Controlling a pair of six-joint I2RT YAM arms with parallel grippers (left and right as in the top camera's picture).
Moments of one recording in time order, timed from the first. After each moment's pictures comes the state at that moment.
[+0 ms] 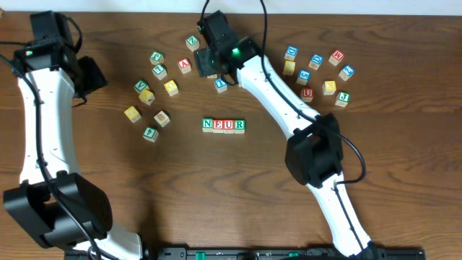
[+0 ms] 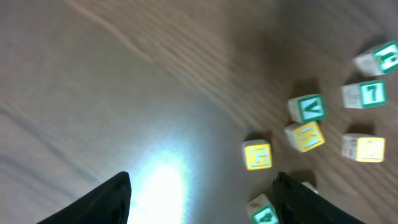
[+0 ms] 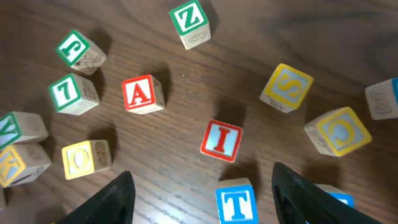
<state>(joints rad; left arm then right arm) 0.26 1.77 1.69 -1.12 -0.16 -0.30 0.61 2.48 2.36 -0.79 0.04 0.30</state>
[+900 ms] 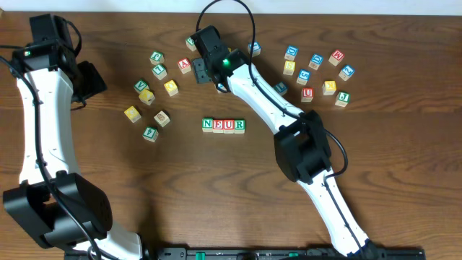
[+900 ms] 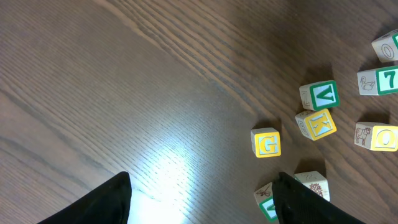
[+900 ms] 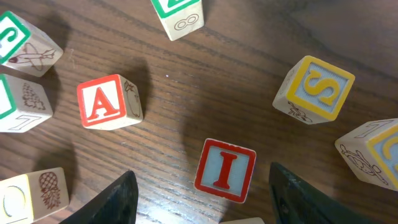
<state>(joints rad) 0.27 1.77 1.69 -1.16 -0.17 -0.30 0.63 2.59 2.36 -0.69 0.11 0.31</state>
